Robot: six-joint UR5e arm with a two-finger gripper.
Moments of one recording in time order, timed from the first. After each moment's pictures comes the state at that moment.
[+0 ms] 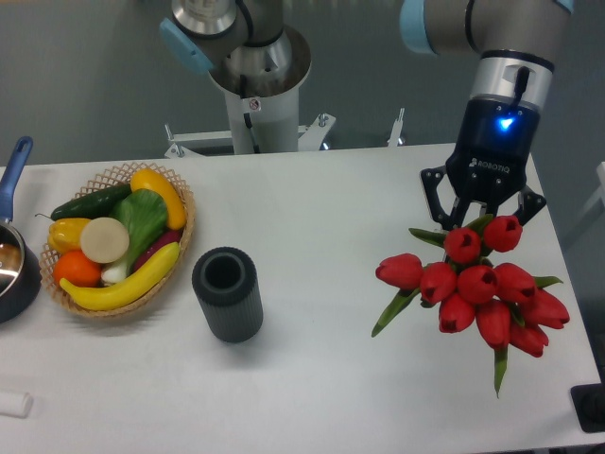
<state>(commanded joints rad) 2.83 -1.82 -1.54 -0.76 0.72 0.82</state>
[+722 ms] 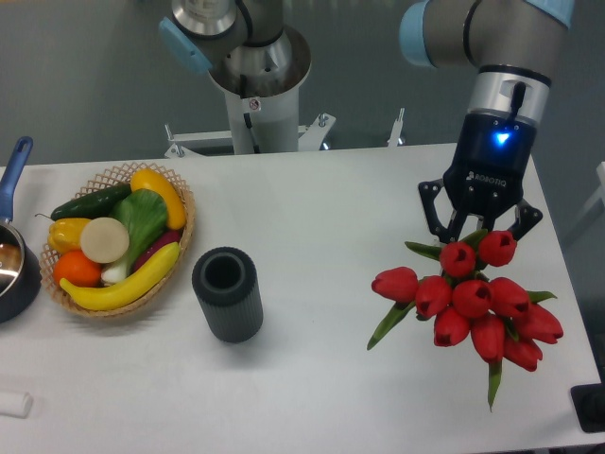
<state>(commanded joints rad) 2.80 -1.85 -1.53 -0.73 0.72 0.82</state>
